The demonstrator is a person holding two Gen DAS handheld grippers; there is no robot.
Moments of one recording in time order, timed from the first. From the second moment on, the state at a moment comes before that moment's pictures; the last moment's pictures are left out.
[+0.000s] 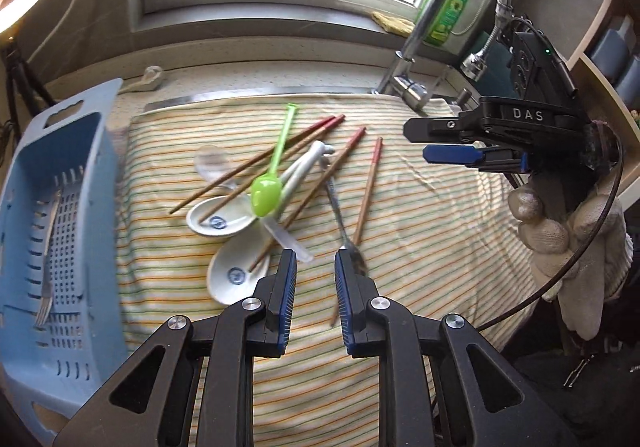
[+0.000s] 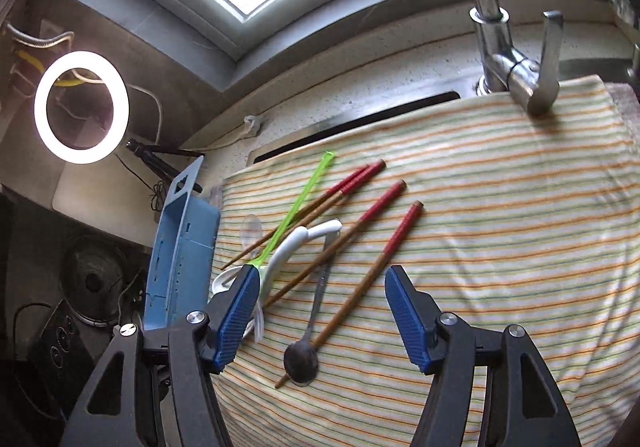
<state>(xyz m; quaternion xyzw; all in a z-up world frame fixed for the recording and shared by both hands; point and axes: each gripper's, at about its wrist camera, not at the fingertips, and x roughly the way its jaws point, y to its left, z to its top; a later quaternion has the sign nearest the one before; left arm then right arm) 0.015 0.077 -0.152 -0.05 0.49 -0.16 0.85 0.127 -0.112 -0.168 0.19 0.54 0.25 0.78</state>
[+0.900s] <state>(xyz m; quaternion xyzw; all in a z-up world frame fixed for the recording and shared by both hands) 0.065 0.030 -0.202 -0.01 0.56 -0.18 0.81 0.139 -0.087 -0.229 0.18 0.63 0.23 0.72</state>
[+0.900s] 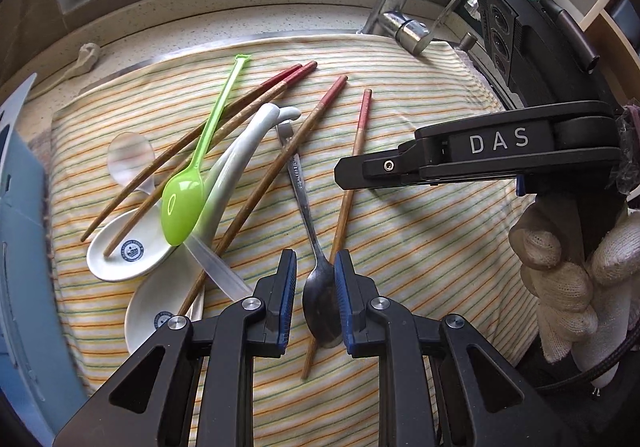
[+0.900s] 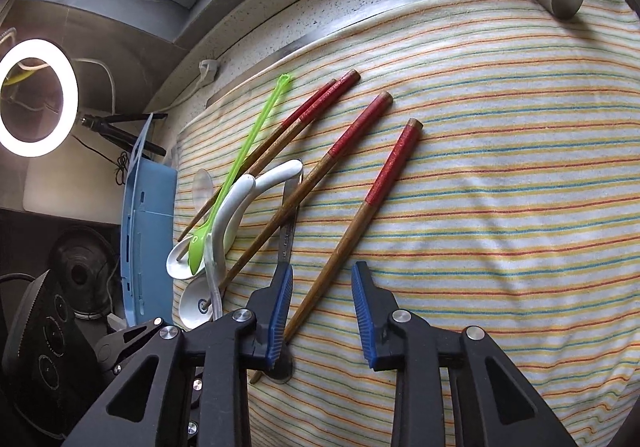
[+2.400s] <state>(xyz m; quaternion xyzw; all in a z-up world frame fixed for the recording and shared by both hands) 0.050 -0.038 -0.210 0.00 0.55 -0.26 0.79 0.132 -0.142 -0.224 0.23 0.62 0.23 0.71</state>
